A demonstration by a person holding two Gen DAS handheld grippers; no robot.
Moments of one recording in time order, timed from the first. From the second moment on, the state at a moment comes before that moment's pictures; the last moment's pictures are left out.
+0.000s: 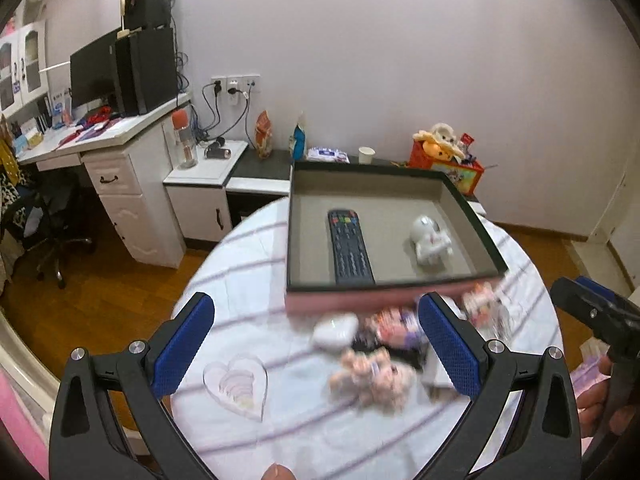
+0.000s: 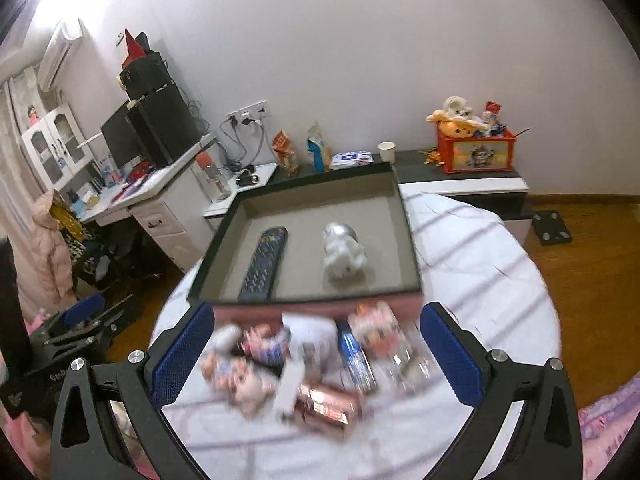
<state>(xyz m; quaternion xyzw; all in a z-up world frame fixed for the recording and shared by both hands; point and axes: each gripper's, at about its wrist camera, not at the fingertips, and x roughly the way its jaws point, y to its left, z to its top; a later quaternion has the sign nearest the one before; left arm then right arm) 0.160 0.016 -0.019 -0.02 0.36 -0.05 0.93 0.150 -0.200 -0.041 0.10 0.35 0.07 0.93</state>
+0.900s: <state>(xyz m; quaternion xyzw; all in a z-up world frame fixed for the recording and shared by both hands) 0.029 0.019 -0.047 -0.04 0.37 -0.08 0.93 0.028 -0.184 -0.074 0.06 0.37 0.04 0.93</state>
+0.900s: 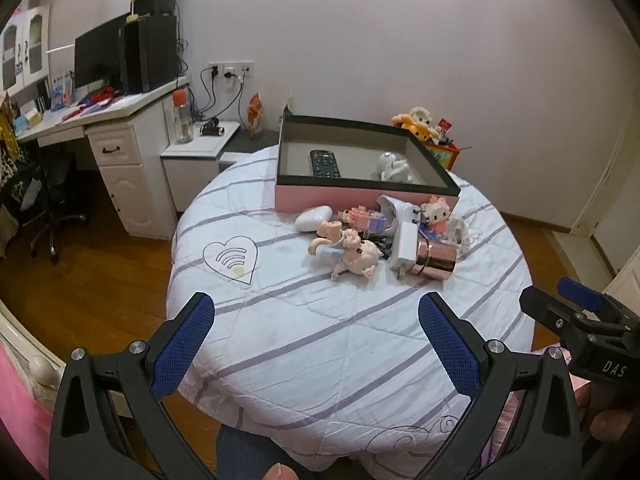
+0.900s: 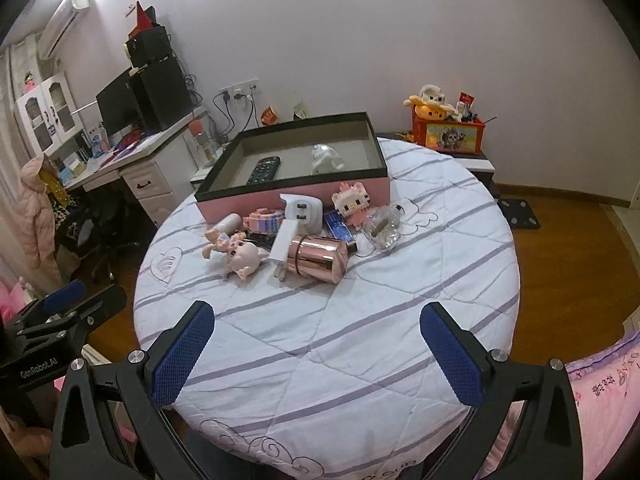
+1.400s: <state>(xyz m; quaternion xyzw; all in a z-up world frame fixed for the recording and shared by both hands) 0.069 0.000 -0.071 -0.01 0.38 -0.09 0.92 0.053 -0.185 -0.088 0.07 0.39 0.03 0.92</state>
